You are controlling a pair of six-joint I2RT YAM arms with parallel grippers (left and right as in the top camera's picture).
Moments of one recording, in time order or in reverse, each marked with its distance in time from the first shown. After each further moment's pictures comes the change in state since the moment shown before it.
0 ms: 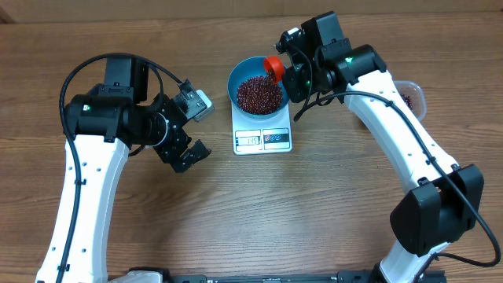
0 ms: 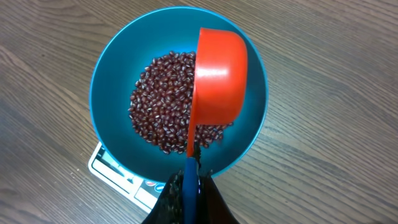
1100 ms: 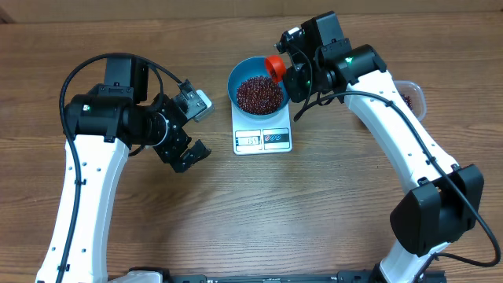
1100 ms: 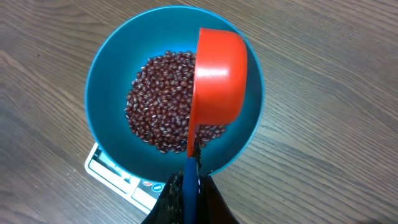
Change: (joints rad) left arm 0.000 0.000 0.000 0.000 0.000 0.000; right arm 0.000 0.000 0.000 -0.001 -0.003 0.001
